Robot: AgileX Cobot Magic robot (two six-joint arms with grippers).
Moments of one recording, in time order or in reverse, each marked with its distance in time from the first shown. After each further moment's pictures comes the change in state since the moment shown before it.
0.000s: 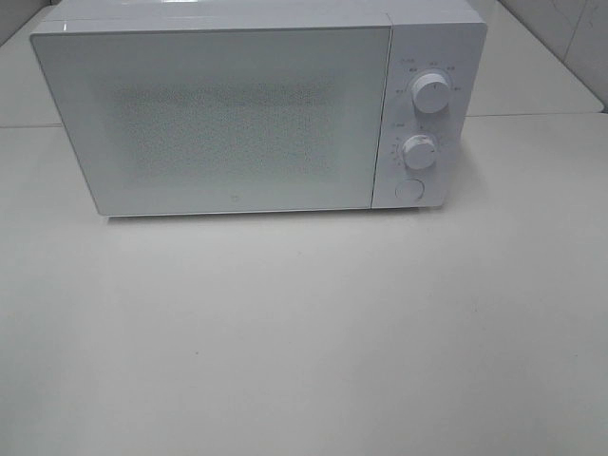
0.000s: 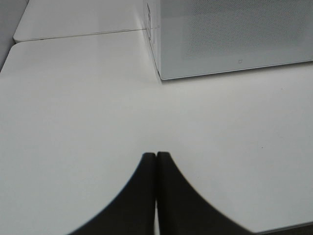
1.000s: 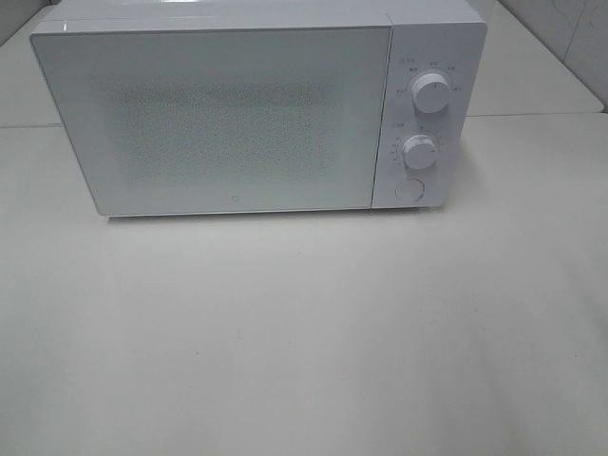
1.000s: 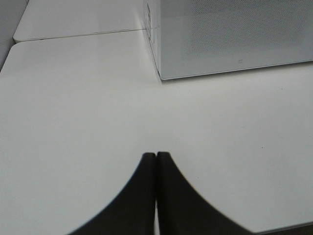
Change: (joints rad) left arm 0.000 0.000 0.000 0.000 0.000 0.000; right arm 0.000 0.579 0.041 0.006 -0.641 0.000
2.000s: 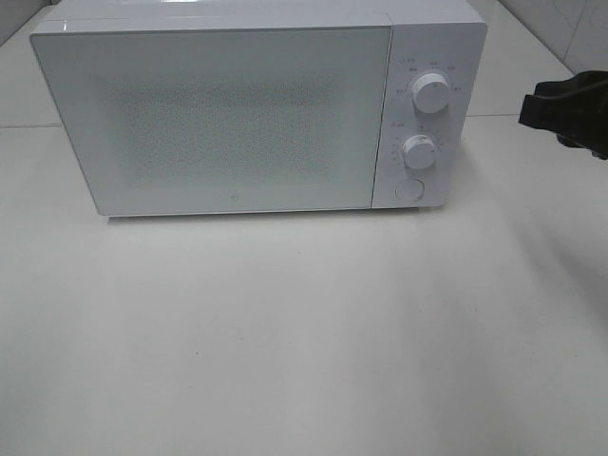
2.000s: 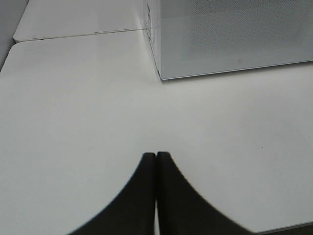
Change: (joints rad) left arm 0.000 0.000 0.000 0.000 0.000 0.000; right arm 0.000 0.662 0.000 0.001 -0.817 -0.001
